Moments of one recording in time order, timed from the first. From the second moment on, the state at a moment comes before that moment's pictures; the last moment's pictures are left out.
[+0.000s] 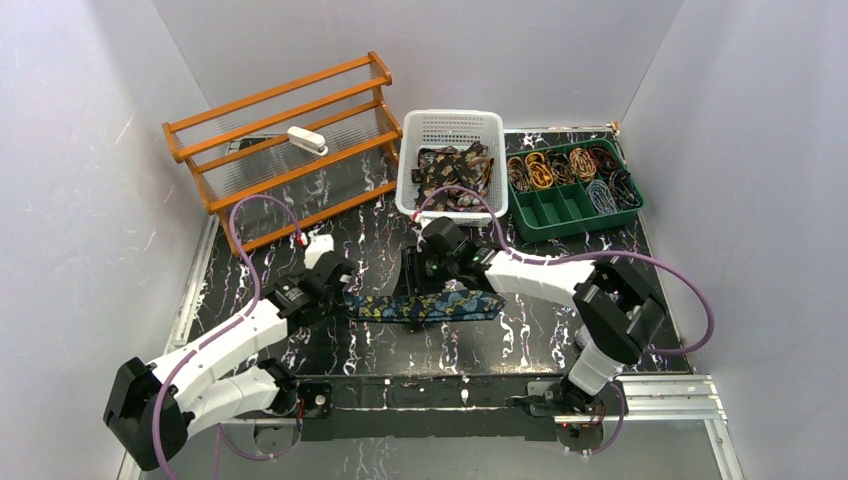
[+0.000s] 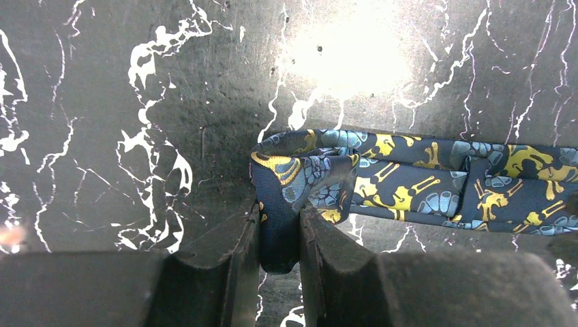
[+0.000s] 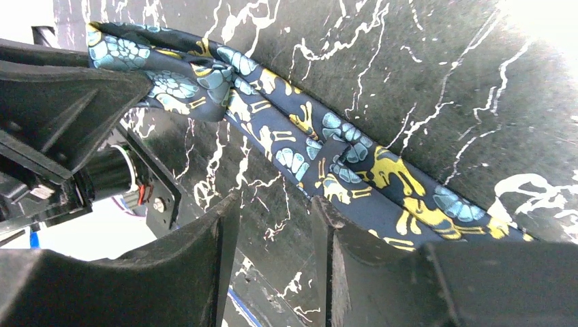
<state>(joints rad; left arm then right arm) -0.69 0.97 0.62 -0.71 -0.44 -0.72 0.92 1.64 0.97 -0.11 -0.31 0.70</state>
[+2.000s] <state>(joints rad) -1.10 1.42 0.92 -0.62 -0.60 -0.88 0.72 1.21 0.66 -0.11 -0.01 0.81</state>
